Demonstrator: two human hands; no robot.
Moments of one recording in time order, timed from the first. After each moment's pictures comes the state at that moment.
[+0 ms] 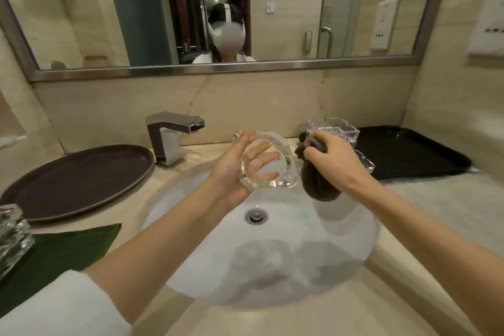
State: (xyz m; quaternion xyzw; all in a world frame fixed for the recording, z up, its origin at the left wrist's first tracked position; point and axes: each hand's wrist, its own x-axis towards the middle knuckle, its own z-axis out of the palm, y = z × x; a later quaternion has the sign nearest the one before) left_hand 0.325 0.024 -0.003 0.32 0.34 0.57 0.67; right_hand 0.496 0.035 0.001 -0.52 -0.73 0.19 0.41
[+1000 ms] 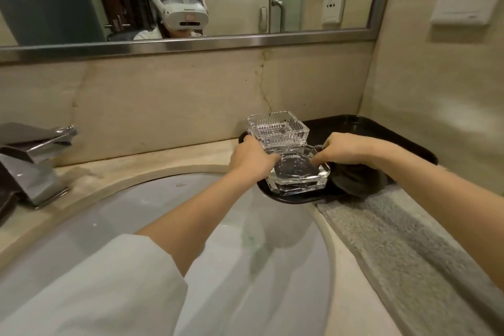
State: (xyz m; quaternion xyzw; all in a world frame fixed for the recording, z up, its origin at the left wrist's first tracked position) left_hand 0.474 0.199 -0.051 0.66 0.65 0.29 0.24; right_hand 0.643 0.174 -0.008 -0.72 -0.65 0.22 0.08
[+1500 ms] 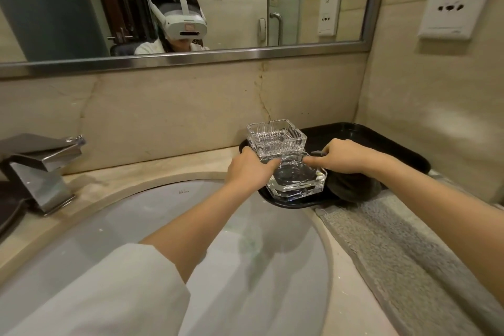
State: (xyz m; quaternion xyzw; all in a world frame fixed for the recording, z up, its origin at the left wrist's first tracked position) left_hand 0.468 0.186 -0.050 0.66 0.65 0.30 0.22; right_hand 0.647 0.172 -0.013 -0.72 -0.67 0.16 0.09
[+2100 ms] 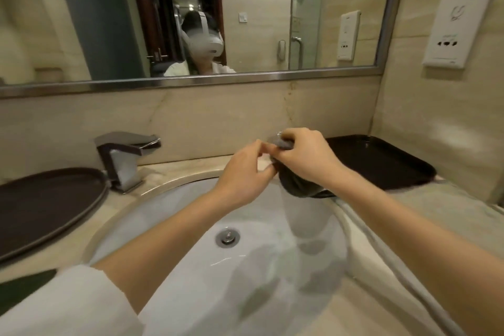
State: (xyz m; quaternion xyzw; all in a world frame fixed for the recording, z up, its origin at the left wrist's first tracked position) left_hand 0.387 0.081 -0.005 0.77 0.50 0.39 0.13; right_hand 0.522 0.085 0.024 -0.55 -0.75 0.08 0.36
